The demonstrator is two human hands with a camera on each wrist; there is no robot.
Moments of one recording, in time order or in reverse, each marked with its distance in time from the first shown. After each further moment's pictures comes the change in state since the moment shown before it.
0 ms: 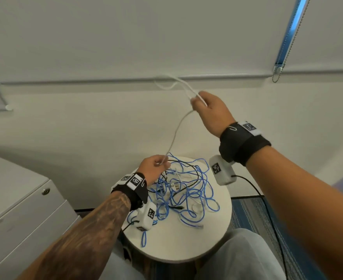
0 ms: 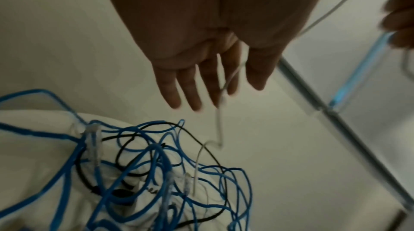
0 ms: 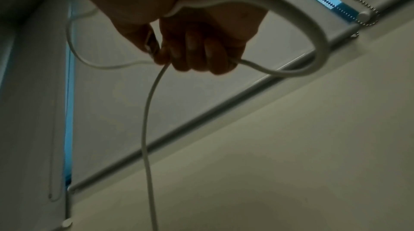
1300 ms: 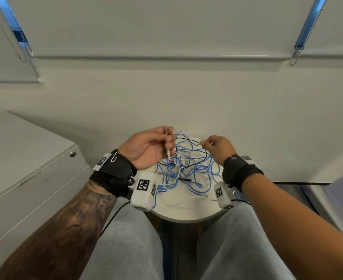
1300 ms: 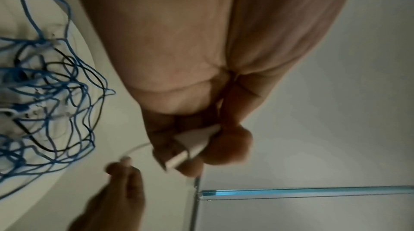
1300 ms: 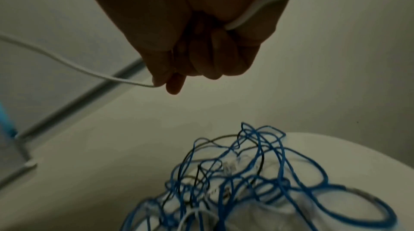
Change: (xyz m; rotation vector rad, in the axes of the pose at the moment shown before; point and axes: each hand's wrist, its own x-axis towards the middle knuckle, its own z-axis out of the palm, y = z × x) left_hand -0.120 0.062 -0.051 -1.013 -0.542 0.007; right_hand -0.117 0.084 0.055 -0.142 -0.256 0.352
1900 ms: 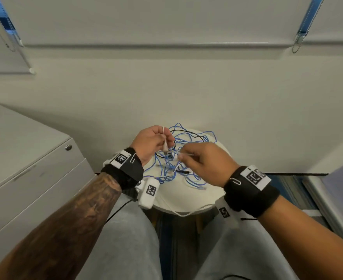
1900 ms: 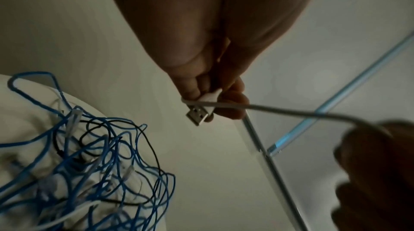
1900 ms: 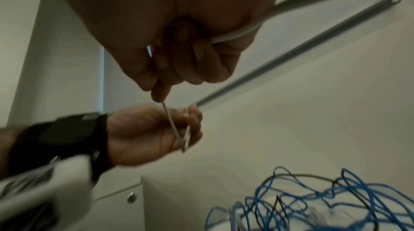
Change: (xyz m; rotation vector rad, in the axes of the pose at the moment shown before) left_hand 0.026 -0.039 -0.021 0.522 0.491 0.162; right_hand -0.099 -0.059 -0.012 -0.134 -0.145 -0.580
